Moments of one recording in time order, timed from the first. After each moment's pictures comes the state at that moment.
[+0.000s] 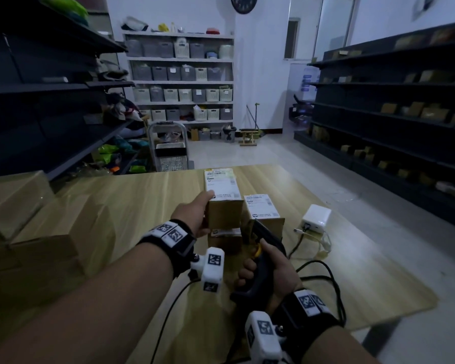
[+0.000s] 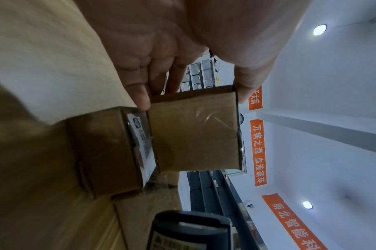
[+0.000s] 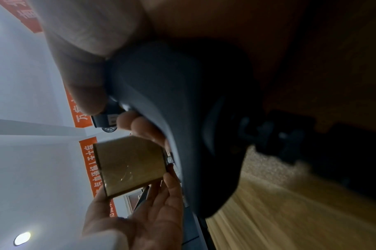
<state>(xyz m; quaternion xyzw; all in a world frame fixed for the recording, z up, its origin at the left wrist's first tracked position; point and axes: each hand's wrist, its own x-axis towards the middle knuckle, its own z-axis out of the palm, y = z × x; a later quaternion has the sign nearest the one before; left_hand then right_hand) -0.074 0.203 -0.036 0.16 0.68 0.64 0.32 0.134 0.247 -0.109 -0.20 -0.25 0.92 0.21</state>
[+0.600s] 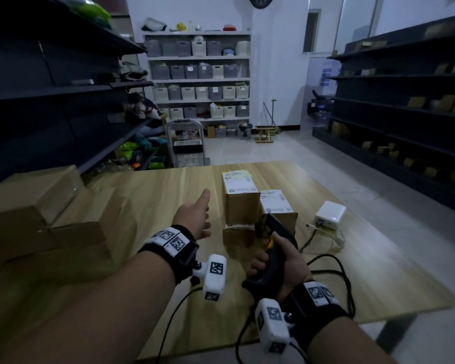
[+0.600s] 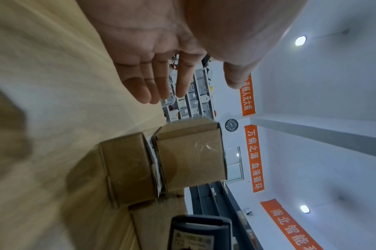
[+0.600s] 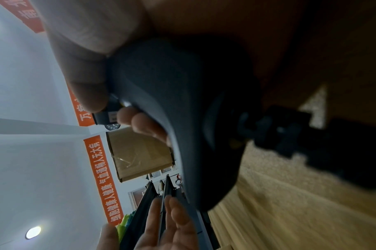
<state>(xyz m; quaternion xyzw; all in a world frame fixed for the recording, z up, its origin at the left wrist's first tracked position) -0.070 0.165 -0.040 0.14 0.72 0.63 0.25 0.139 0.243 -0.103 -0.21 -0.25 0.92 0.22</state>
